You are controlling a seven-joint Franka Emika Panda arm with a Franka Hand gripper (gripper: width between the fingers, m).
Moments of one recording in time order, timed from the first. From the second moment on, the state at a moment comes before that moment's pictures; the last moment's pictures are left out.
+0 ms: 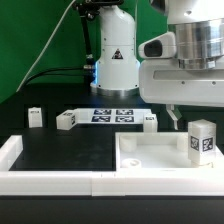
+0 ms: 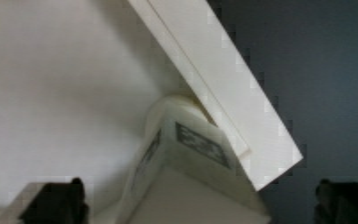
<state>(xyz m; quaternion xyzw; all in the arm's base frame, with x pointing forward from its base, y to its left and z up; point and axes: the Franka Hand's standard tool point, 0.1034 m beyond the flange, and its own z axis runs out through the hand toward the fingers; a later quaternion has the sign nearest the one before) 0.624 0.122 0.083 -0.96 0.25 0.01 0.07</state>
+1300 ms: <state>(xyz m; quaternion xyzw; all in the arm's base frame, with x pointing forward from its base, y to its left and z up) 0.626 0.118 0.083 -0.99 -0.11 -0.02 0.05</state>
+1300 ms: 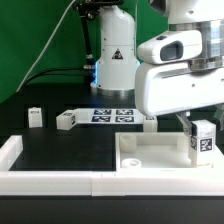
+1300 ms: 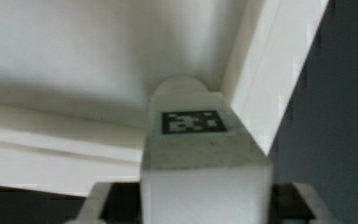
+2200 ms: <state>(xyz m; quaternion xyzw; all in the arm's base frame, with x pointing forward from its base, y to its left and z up) 0.627 0.113 0.080 -0.89 0.45 0.02 0.07</state>
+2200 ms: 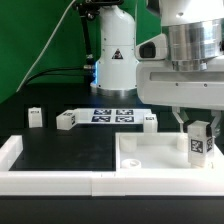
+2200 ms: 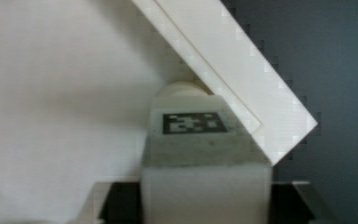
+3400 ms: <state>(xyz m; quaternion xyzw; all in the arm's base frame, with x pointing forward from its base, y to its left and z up) 0.627 0.123 0.081 -0.96 0.26 0.01 0.07</state>
